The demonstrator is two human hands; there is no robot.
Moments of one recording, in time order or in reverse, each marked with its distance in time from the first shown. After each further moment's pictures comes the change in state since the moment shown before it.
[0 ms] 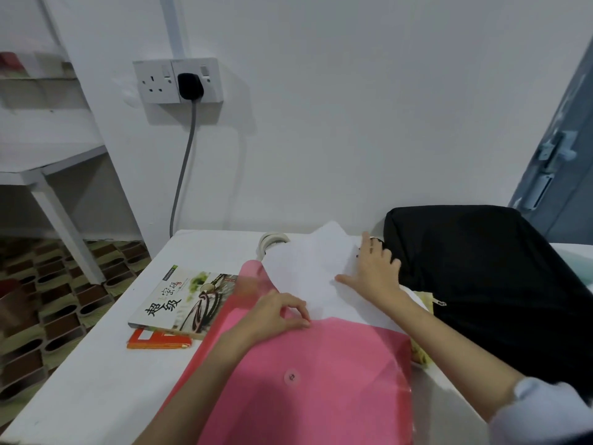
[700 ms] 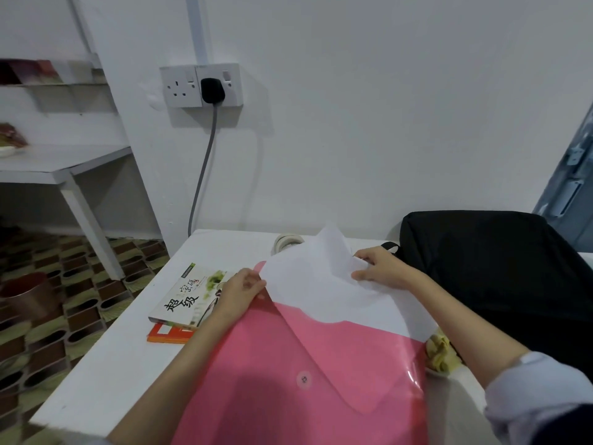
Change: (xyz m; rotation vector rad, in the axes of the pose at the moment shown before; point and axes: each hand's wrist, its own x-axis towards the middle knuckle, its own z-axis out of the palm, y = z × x) left_hand -0.021 -0.038 -0.048 -0.276 0.461 -0.447; right_hand 0.034 0.018 -0.012 0.630 -0.441 -0.300
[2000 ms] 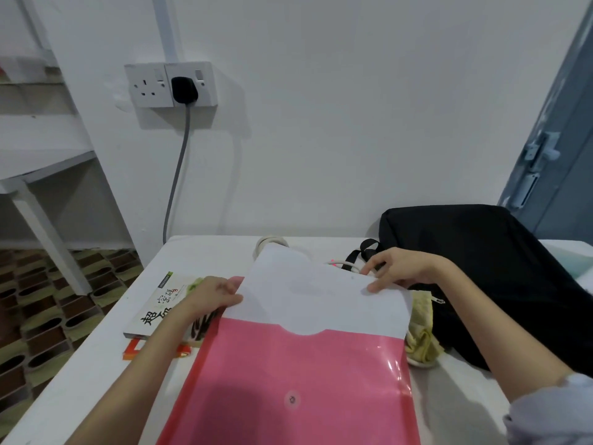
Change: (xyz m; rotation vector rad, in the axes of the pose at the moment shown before) left_hand 0.024 -0.005 -0.035 0.164 -0.344 -0.118; right_hand -0.045 -0.005 -0.045 0.067 -0.228 0.295
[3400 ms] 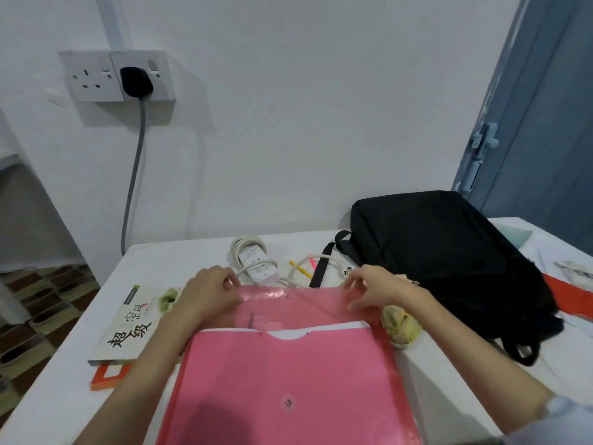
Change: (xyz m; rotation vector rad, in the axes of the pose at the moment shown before) left_hand 0.006 0.037 0.013 0.498 0.122 0.227; right_hand 0.001 0.020 0.060 -0.413 0.312 0.000
